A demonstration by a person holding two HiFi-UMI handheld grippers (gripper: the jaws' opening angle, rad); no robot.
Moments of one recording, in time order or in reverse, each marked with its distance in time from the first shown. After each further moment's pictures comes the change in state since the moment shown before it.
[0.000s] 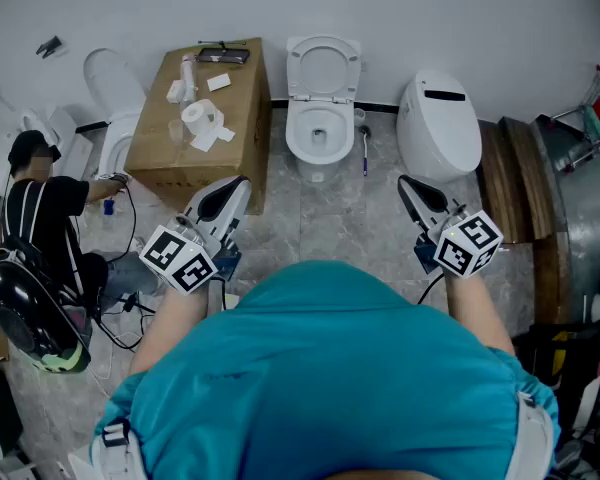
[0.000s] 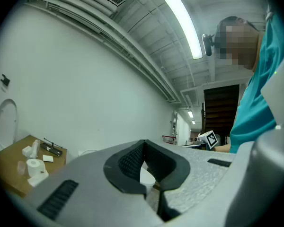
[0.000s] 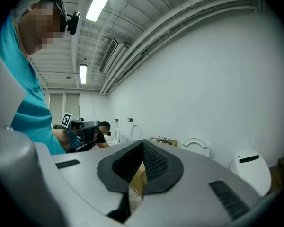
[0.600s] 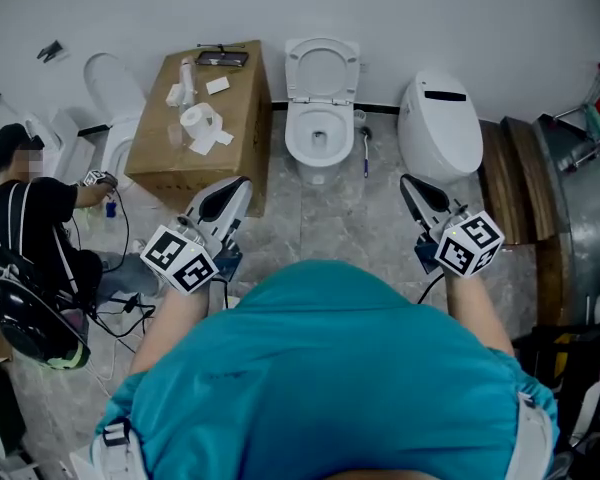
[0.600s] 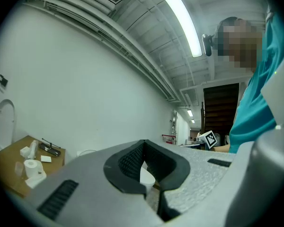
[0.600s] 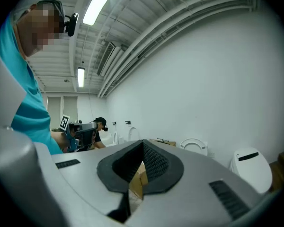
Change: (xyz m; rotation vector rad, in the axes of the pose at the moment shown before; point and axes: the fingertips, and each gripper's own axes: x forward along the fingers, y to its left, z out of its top) left arm 0.020 -0.011 -0.002 0.007 0.014 -0.006; right arm -0.013 -0.023 0.001 0.038 -0.028 -0.016
